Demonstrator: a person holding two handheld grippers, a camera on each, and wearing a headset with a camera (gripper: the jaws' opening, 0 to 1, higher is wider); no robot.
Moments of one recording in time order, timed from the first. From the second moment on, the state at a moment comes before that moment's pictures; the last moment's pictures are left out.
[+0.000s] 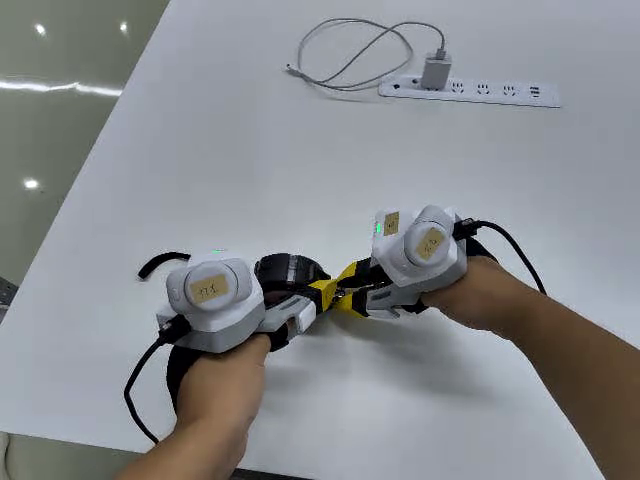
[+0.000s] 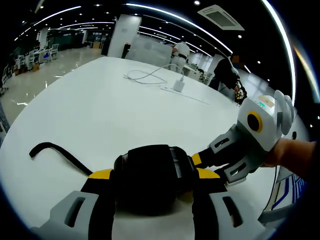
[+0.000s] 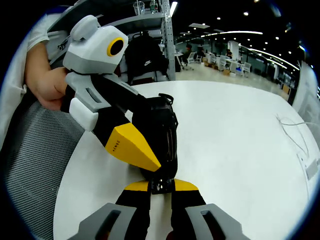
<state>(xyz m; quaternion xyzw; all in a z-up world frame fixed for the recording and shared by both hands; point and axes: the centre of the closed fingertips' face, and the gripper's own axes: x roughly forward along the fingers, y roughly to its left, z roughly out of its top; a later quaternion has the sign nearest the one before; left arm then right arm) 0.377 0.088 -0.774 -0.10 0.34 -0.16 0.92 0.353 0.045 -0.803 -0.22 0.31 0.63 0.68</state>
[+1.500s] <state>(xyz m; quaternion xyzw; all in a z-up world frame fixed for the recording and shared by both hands) 0.375 0.093 -0.762 -0.08 0.32 -0.18 0.93 0.353 0.034 -0.781 -0.19 0.31 0.61 0.71</state>
